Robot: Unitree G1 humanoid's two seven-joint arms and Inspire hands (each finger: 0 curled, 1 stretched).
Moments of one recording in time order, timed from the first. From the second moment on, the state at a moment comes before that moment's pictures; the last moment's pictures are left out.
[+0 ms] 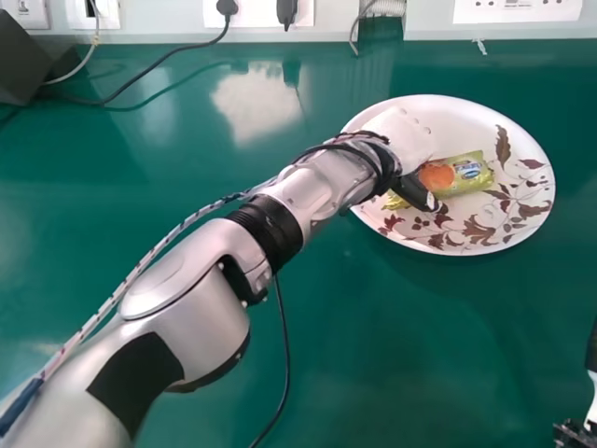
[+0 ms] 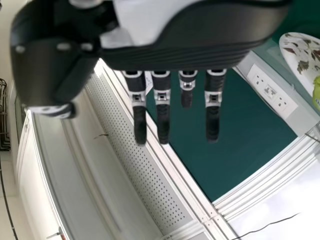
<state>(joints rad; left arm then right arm) -1.36 -0.05 -0.85 1.14 0.96 -0.10 -0.11 0.38 0.08 -0.29 -0.35 0.92 -0.52 0.46</state>
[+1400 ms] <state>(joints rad) -1.15 0.14 -0.70 0.77 0.88 -0.13 -0.12 0.34 0.07 -0.31 -0.29 0.93 -0.48 0.46</state>
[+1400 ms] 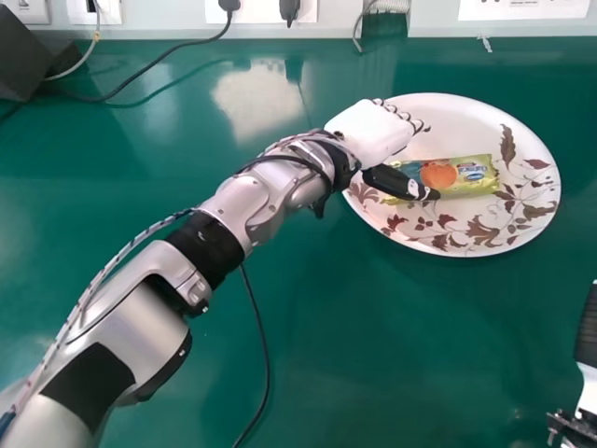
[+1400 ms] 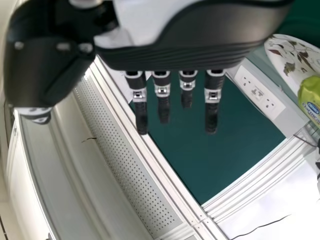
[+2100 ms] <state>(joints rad) -1.03 0.24 -0.57 0.58 0.76 -0.20 -0.16 0.33 0.07 -0.27 -0.28 0.77 -0.50 0.45</state>
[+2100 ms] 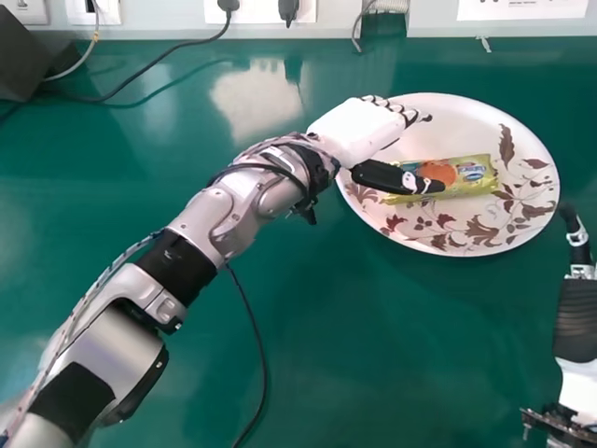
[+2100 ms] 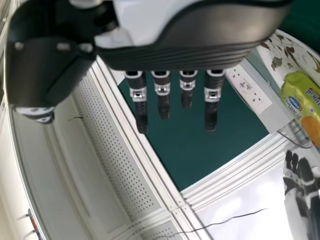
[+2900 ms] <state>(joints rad) -0.96 0.29 -0.46 0.53 0.67 -0.23 -0.17 0.29 0.06 -0.19 -0.26 0.78 -0.48 0.46</state>
